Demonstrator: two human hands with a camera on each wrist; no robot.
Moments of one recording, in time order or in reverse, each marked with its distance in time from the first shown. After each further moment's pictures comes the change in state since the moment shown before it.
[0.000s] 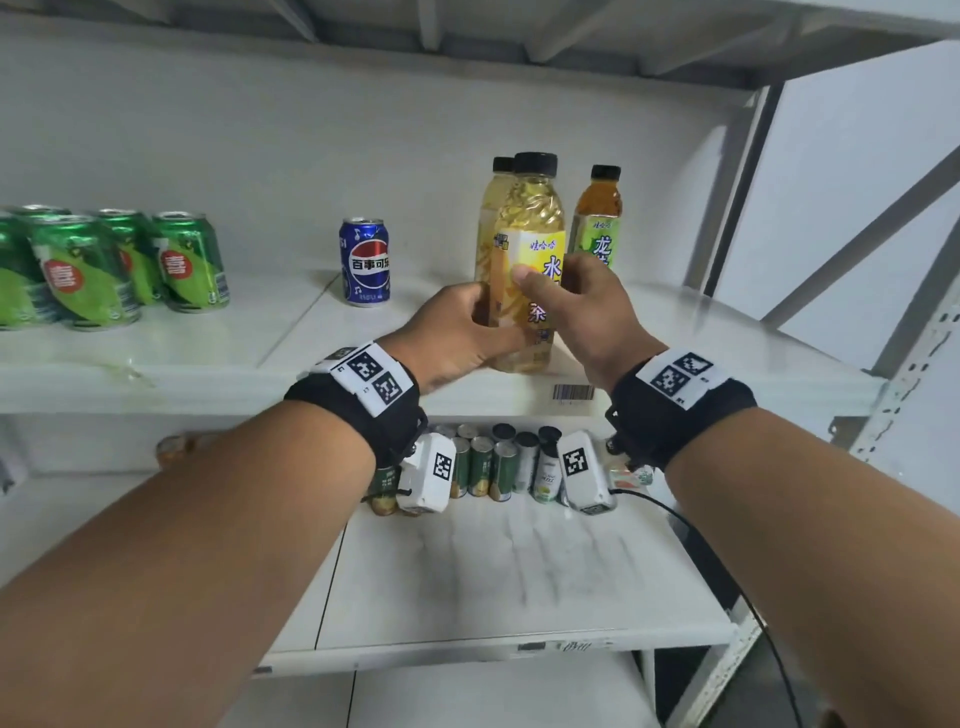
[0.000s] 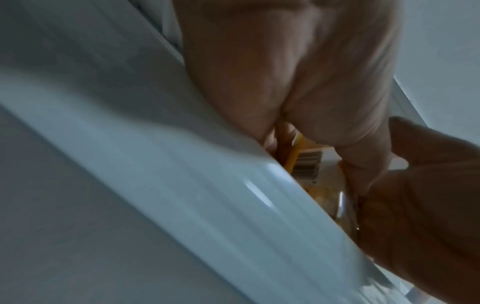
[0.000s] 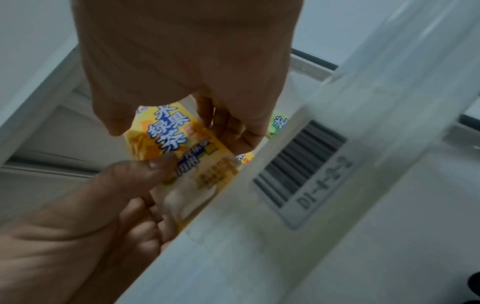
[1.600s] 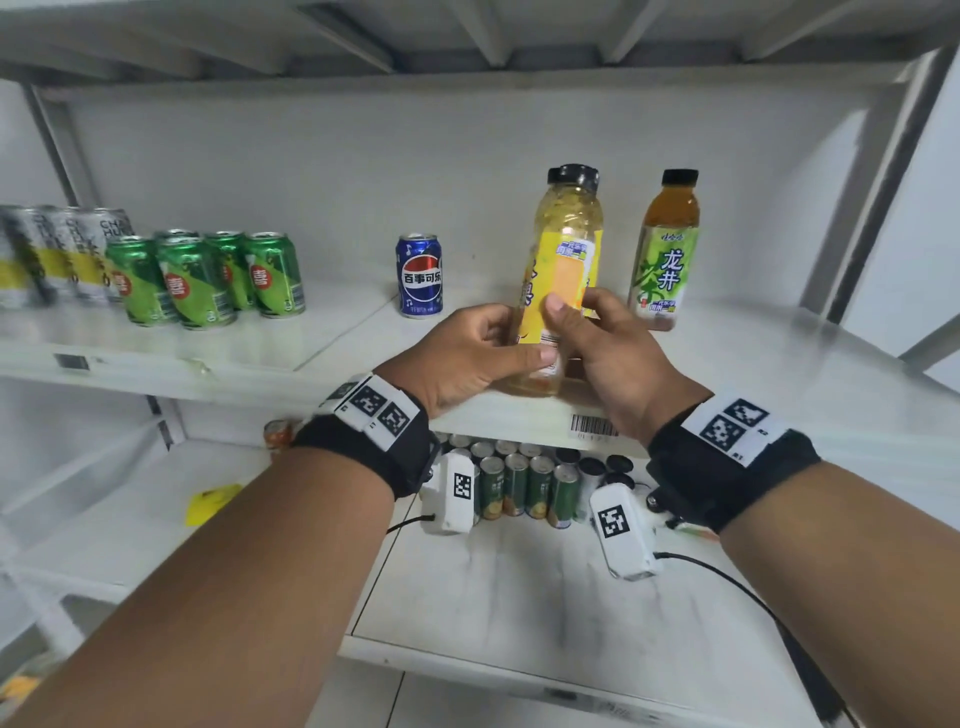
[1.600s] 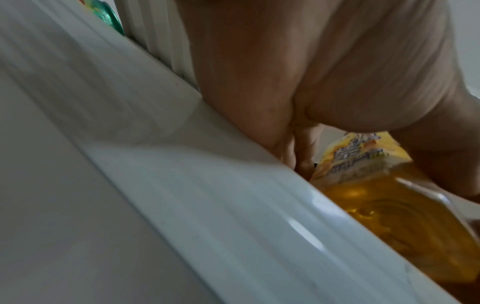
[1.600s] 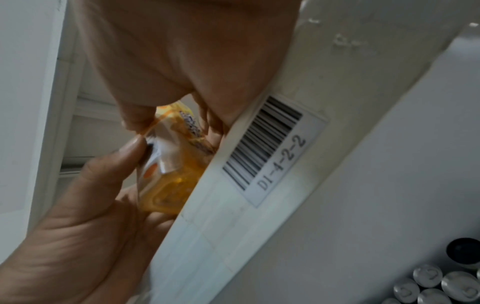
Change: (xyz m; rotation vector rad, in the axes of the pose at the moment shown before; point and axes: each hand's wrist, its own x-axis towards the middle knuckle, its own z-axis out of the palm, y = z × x) left_hand -0.005 0.001 0.011 -0.096 0.121 -0.059; right_hand 0.014 0.034 -0.014 0.386 -0.333 0.076
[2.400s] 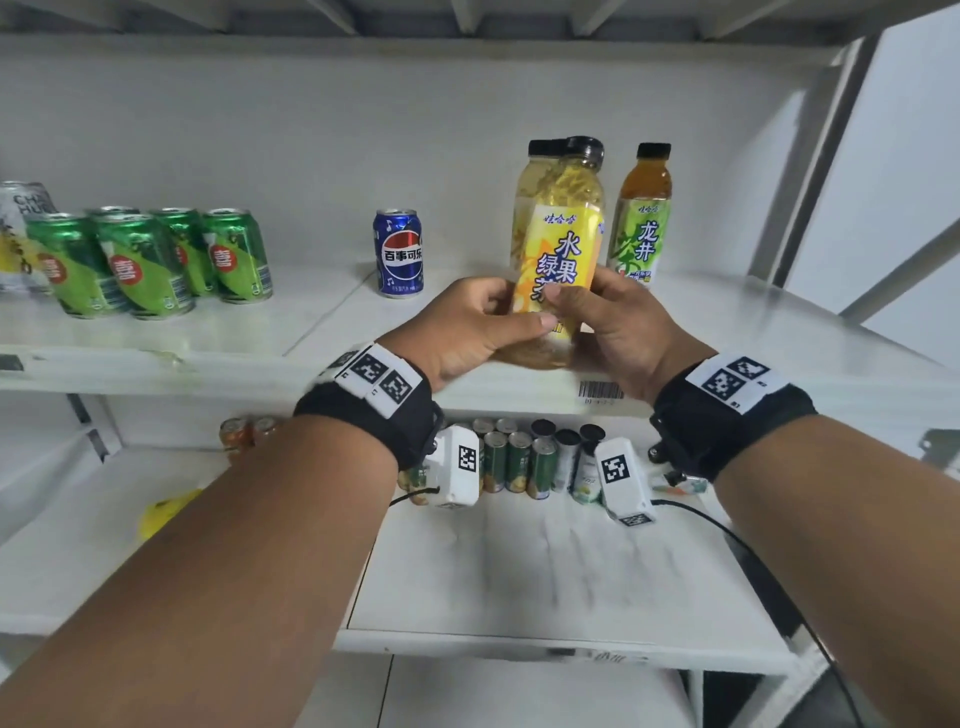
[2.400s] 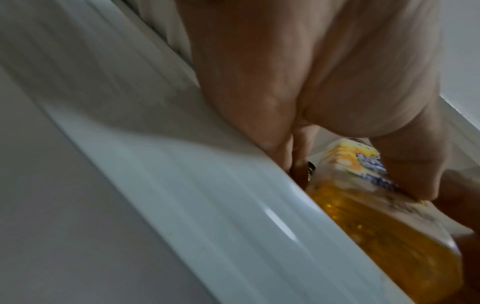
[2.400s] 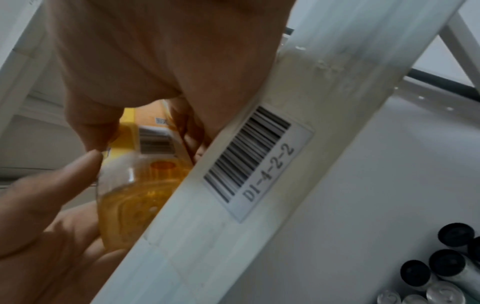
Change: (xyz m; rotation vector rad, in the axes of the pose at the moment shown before) left_hand -0.004 0.006 -0.008 0.008 -0.068 -0.049; right_hand -0.012 -0.009 0.012 0.048 0.029 0.030
